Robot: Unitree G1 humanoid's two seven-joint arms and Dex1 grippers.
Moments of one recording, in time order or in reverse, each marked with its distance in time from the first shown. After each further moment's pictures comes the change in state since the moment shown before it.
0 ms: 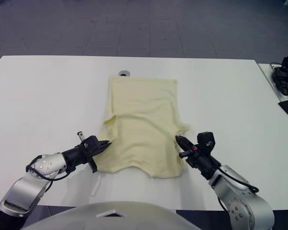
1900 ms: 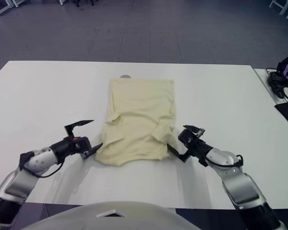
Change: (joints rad) left arm -0.134 0.043 0.055 0.461 0.363 -0.636 0.065; right arm -0.276 -0.302 0.380 0.420 -0.616 -0.423 0.127
